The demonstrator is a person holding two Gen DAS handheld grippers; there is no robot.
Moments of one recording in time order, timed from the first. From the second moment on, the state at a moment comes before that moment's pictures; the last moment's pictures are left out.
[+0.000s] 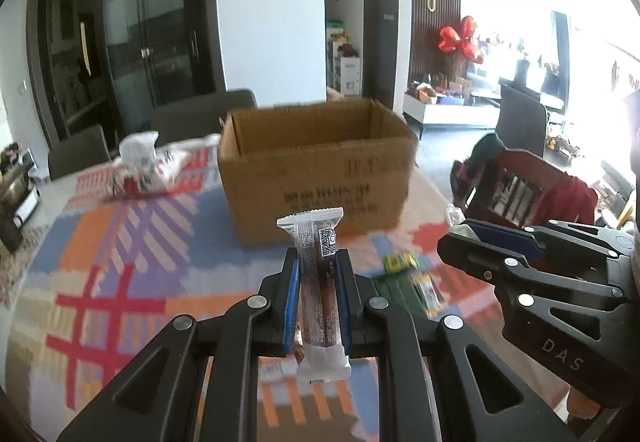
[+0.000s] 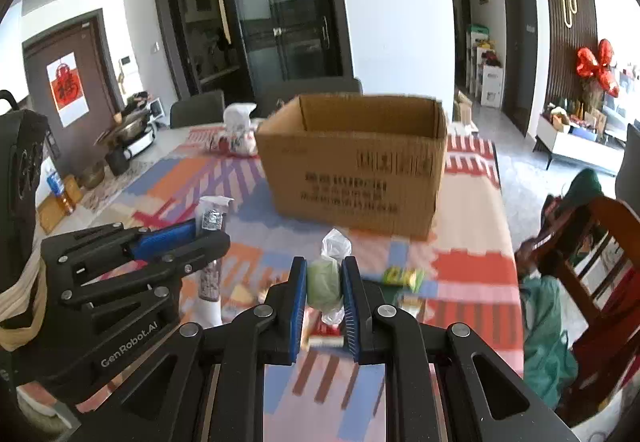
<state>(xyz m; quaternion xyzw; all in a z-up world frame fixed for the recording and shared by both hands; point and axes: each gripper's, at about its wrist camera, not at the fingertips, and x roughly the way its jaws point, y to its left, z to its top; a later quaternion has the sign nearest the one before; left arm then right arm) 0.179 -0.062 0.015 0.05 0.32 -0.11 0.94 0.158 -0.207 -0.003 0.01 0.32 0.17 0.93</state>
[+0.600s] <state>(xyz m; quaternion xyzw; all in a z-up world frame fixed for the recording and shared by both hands) 0.275 -0.052 0.073 0.07 0.27 -0.11 0.95 0.261 -0.198 0.057 0.02 0.30 0.17 0.94</state>
